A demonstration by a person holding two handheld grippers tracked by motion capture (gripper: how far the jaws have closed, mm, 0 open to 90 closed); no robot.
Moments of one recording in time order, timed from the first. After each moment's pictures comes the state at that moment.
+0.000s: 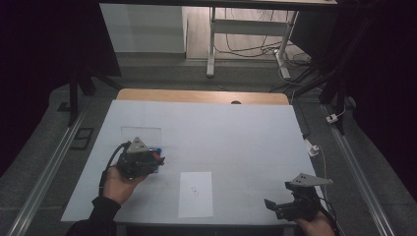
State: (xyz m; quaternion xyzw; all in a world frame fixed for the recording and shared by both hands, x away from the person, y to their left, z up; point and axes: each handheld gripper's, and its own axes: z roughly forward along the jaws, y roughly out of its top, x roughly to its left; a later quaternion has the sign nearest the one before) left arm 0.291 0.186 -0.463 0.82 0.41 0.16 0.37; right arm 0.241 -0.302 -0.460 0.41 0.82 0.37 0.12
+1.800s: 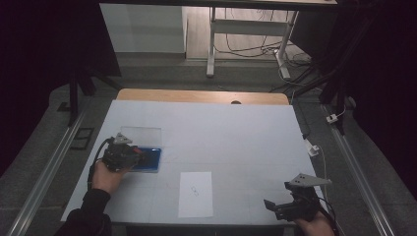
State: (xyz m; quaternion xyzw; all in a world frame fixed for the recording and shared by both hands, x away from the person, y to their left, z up) left arm 0.327 0.242 -0.505 0.79 0.49 0.17 0.32; right arm 0.241 -0.300 -0.460 0.41 0.83 0.37 0.12
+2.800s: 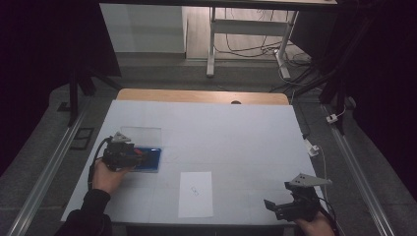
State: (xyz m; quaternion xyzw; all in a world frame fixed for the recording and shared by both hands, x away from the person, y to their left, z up) left arm 0.327 0.243 -0.502 0.77 0.51 0.16 0.35; right arm 0.241 -0.300 -0.460 0.41 0.83 0.37 0.12
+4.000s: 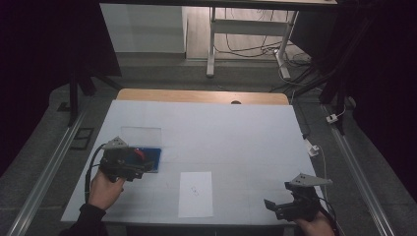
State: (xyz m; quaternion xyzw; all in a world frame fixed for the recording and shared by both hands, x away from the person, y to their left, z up) left arm 0.282 0.228 -0.466 0.77 0.46 0.10 0.43; right arm 0.241 -0.301 -0.460 0.41 0.82 0.37 0.12
